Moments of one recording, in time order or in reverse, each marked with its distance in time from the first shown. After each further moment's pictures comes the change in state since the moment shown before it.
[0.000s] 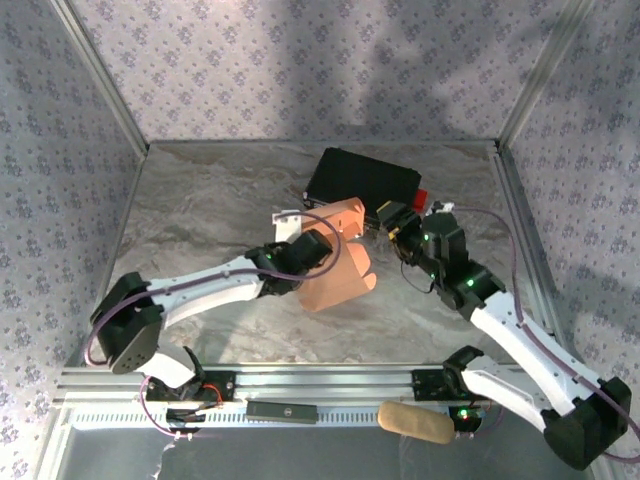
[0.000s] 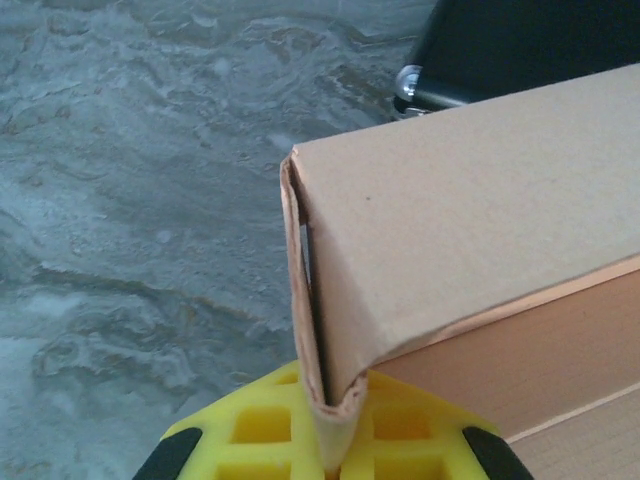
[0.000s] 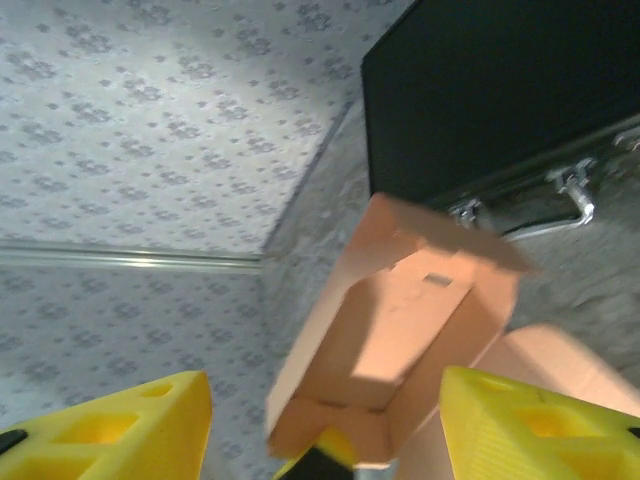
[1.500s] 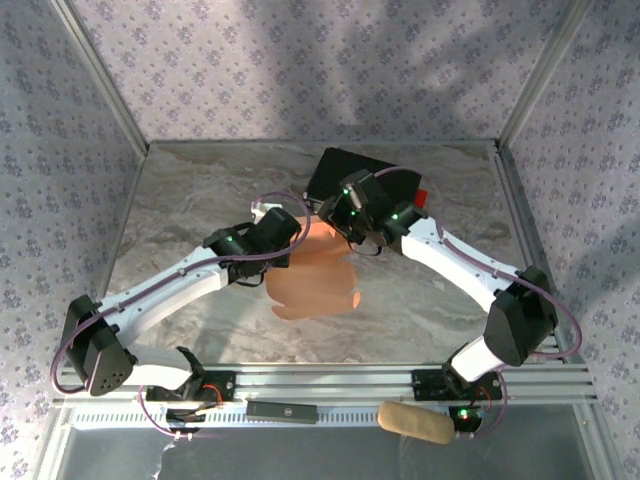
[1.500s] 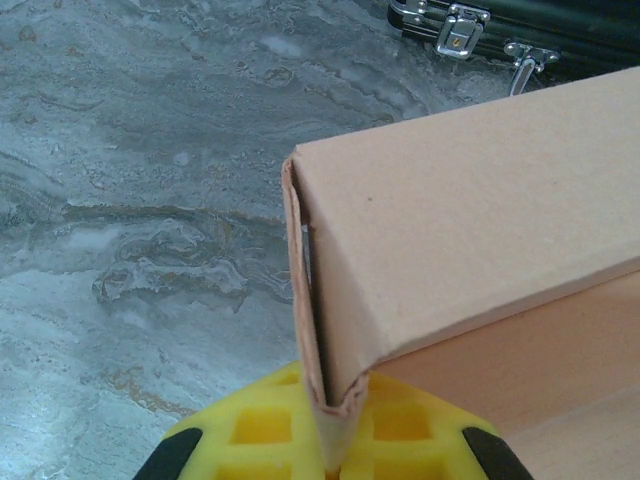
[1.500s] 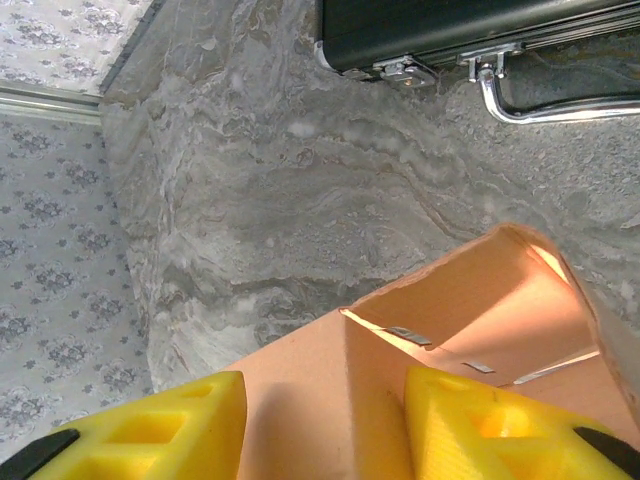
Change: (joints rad) left arm 0.121 -0.154 0.095 -0.312 0.315 0.138; right arm 0.149 0.610 0.467 -0.225 -0.100 -0.113
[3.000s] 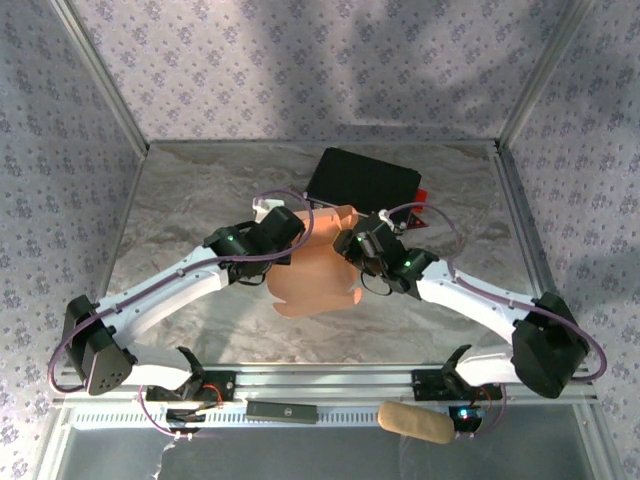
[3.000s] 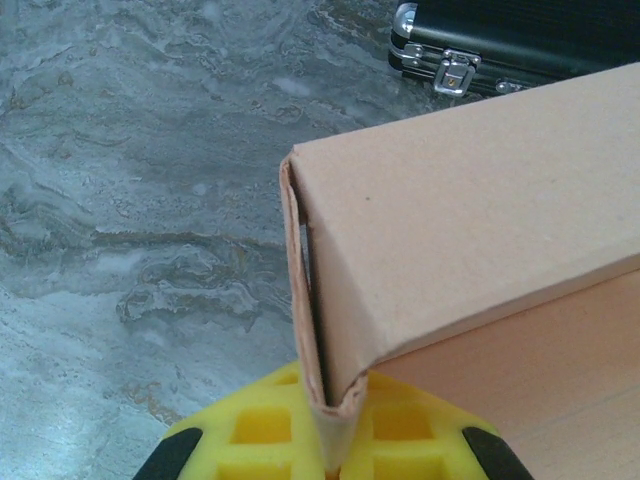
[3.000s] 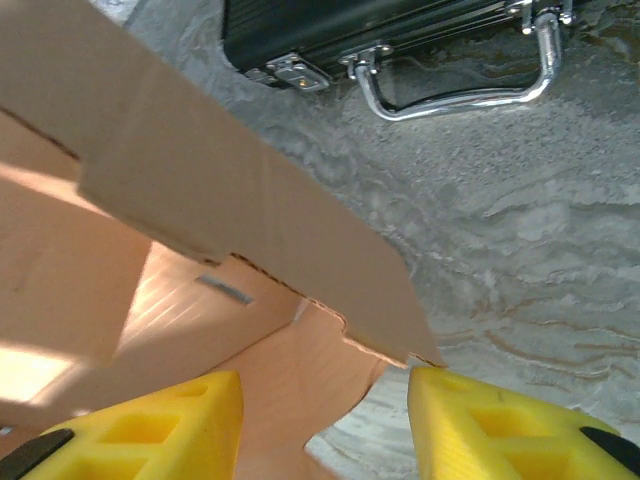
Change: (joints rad) left arm -0.036 0.003 0.049 -0.028 -0.076 -0.003; right arm 0.076 -0.210 -0.434 0.266 0.183 -0.018
